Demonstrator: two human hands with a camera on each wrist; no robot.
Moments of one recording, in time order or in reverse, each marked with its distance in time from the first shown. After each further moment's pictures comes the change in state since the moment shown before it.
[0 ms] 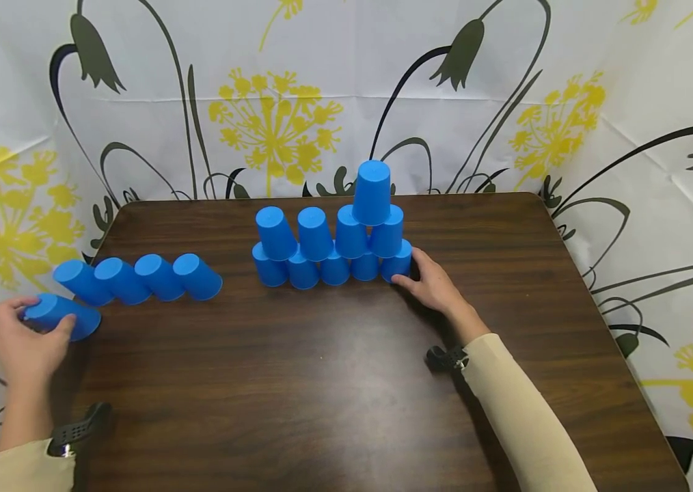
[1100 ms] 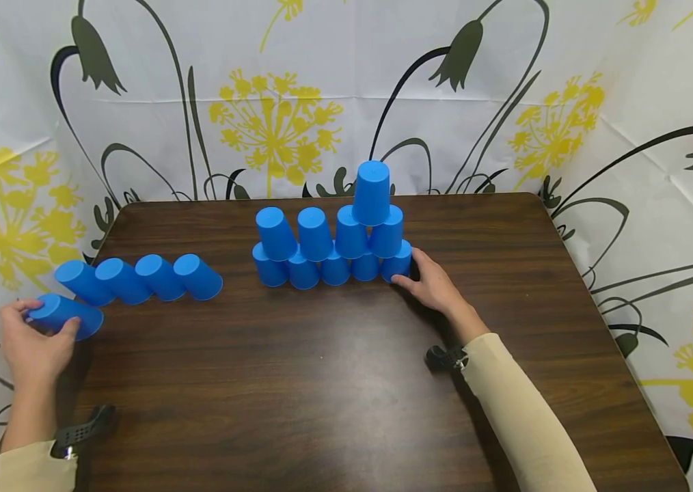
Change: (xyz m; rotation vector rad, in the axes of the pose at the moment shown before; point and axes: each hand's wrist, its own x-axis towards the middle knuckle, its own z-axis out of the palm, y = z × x) left_hand -0.002 -0.005 0.007 0.004 -0.020 -0.025; right_hand 0.000 0.000 0.000 -0.002 -0.001 -0.010
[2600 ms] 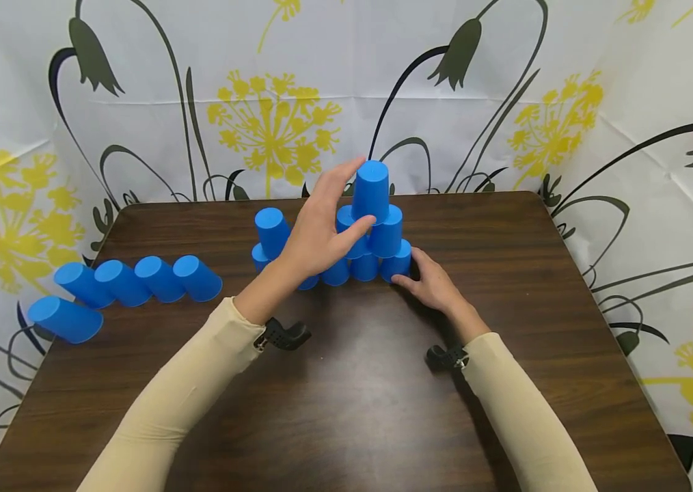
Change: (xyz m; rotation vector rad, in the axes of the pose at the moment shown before) left_hand -0.161 0.340 0.166 -0.387 -0.511 1.190; right_hand 0.000 0.002 -0.001 0.014 -0.004 -0.022
